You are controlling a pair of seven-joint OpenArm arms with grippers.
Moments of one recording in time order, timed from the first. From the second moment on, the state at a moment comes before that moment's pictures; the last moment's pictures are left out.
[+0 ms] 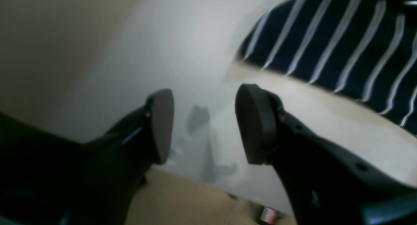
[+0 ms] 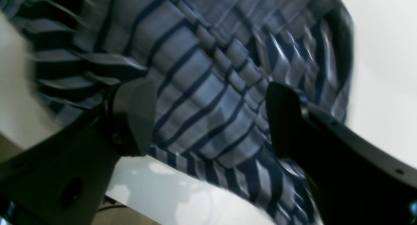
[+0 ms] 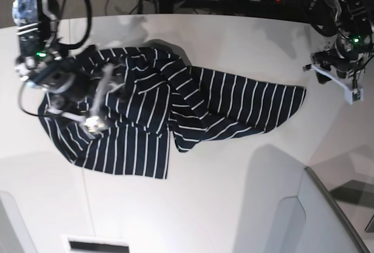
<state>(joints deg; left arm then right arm) 18.4 -13.4 -30.9 100.3 -13.4 -7.7 54.0 -10.2 11.0 -7.5 109.7 7.5 24.1 -54.5</state>
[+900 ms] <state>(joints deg) 21.1 -13.3 -26.5 97.5 -15.0 -7.8 46.5 5.1 -0.2 -34.8 79.9 7.9 11.7 -47.0</state>
